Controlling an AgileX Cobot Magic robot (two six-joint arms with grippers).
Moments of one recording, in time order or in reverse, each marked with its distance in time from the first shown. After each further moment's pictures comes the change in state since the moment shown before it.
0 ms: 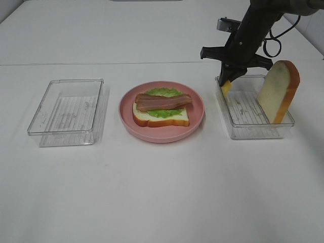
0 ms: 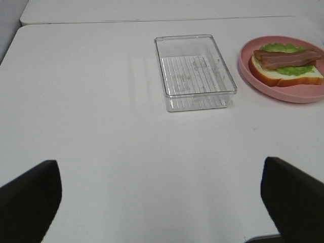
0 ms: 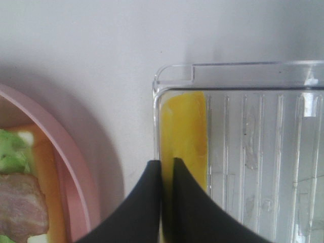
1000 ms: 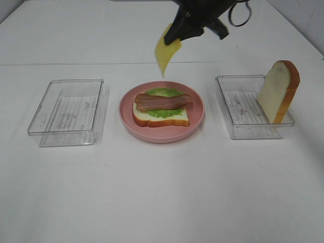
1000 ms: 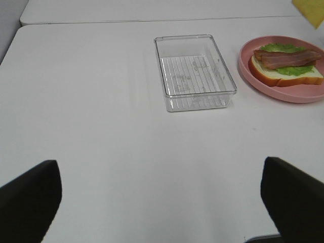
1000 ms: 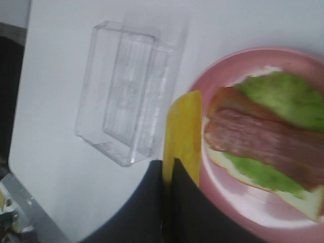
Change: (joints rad) left arm 0.000 0.000 0.000 0.000 0.000 0.000; right arm 0.113 -0.192 0.046 0.550 0.040 -0.299
